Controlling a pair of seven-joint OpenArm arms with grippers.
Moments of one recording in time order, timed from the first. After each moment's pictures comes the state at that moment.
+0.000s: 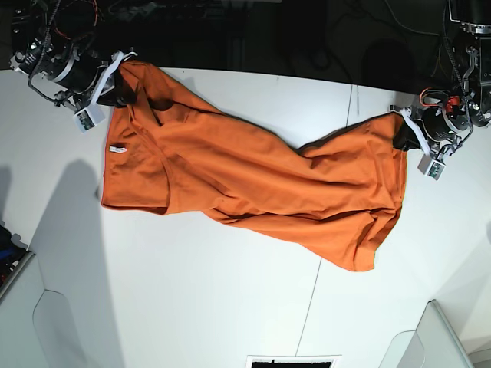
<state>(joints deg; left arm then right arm) 13.4 -31.9 -12.3 86.1 -31.3 -32.0 43.1 -24.2 21.9 8.1 107.1 30.9 30.7 -48.6</state>
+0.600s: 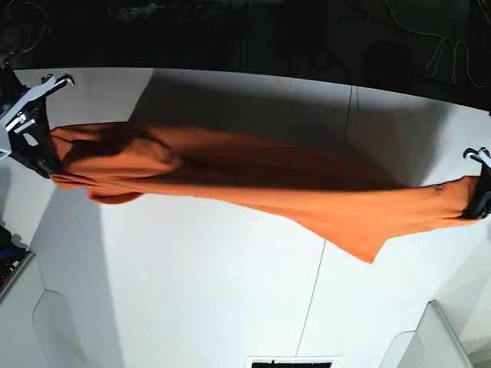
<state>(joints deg) 13.7 -35.0 -41.7 105.4 -49.6 -35.8 48.7 -25.2 21.9 37.7 132.8 45.6 33.1 -52.2</state>
